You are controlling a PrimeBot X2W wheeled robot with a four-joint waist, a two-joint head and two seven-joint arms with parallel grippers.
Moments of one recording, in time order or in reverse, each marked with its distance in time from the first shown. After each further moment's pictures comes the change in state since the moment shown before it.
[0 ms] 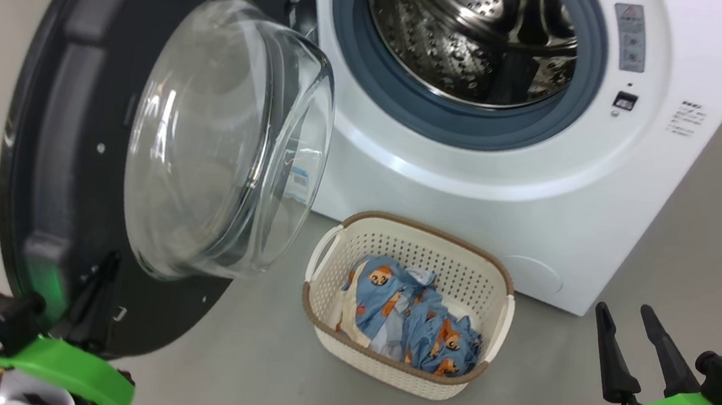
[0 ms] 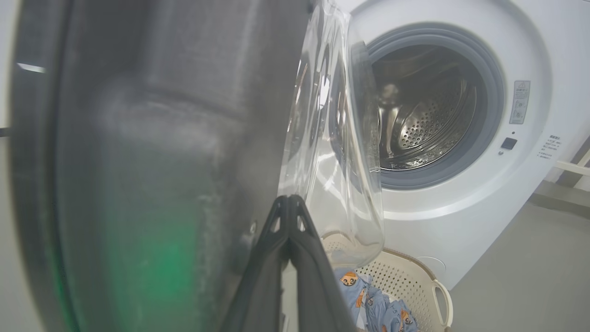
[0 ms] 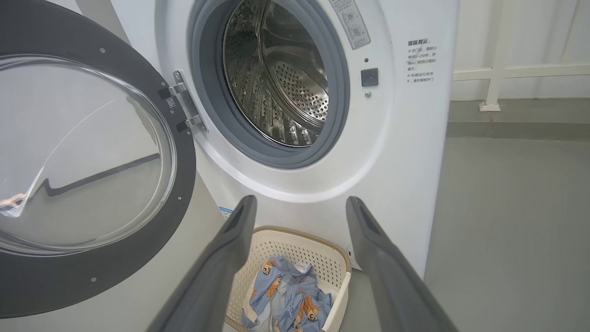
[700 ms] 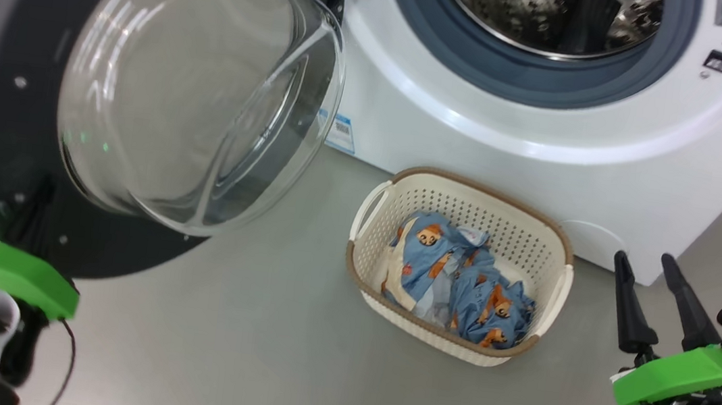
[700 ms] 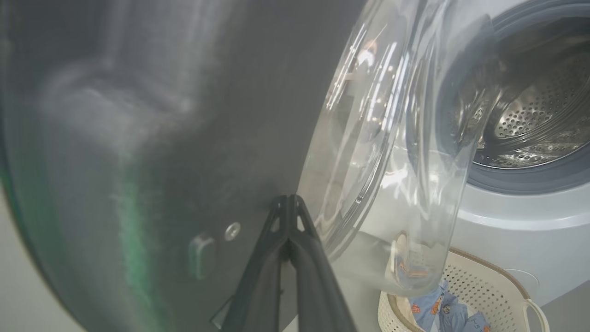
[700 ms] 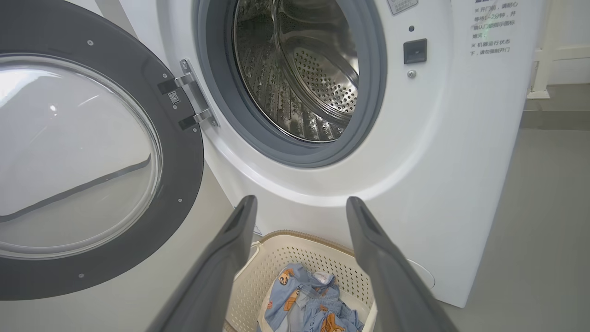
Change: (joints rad) left arm -0.305 0.063 0.041 0.342 -0.057 -0.050 0.029; right arm -0.100 -0.014 -0.018 0.002 -0.009 0.000 0.000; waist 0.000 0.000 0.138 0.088
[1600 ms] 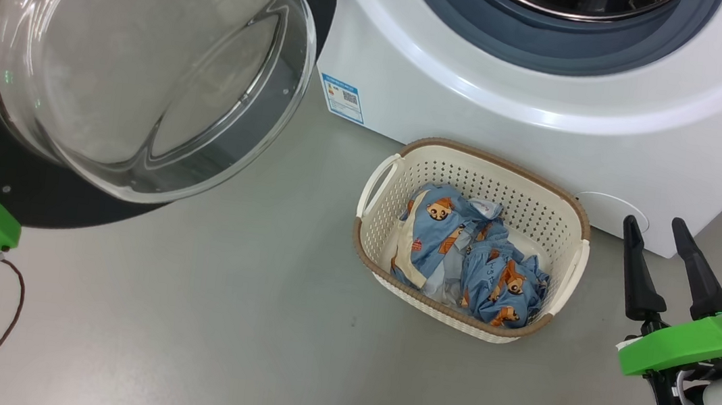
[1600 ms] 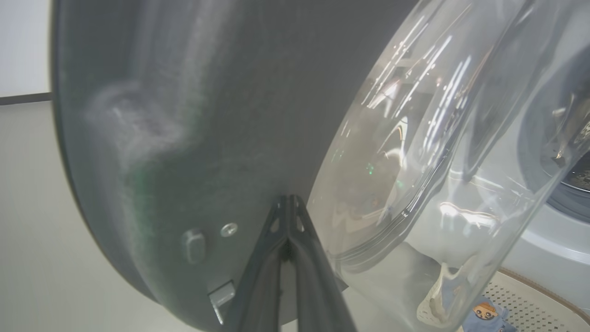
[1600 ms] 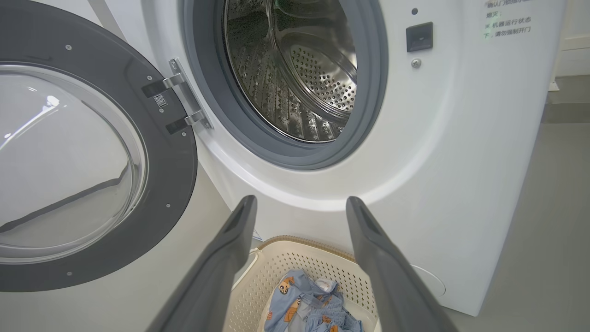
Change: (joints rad) left arm -0.330 0.060 -0.009 0.429 -0.019 -0.027 -0.028; right arm -0.081 -0.005 -0.006 0.007 -0.007 0.000 0.000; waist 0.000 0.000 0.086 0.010
